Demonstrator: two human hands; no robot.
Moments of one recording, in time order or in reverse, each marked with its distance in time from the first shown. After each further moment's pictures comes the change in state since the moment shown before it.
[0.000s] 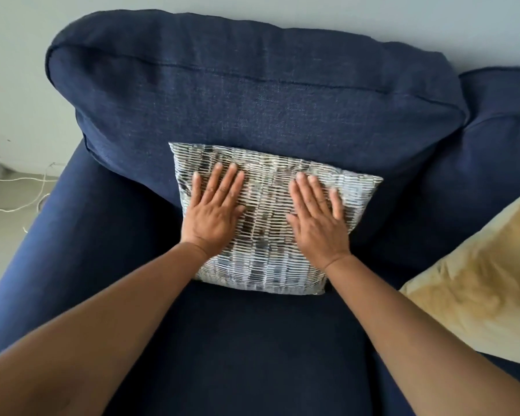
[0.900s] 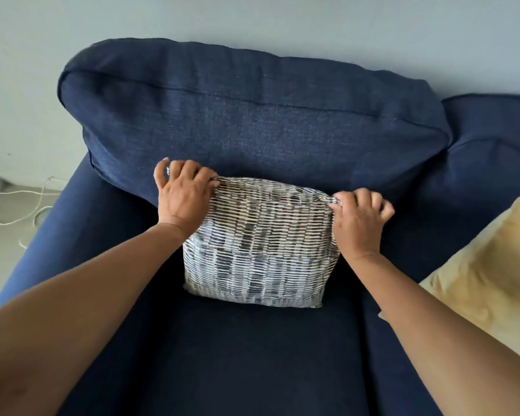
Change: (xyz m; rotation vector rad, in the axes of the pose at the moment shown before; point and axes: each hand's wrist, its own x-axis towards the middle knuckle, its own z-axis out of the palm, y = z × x) left_hand 0.037 -0.043 -0.050 -0.172 0.194 -0.225; right_hand 0.017 0.052 -0.031 0.034 0.324 0.359
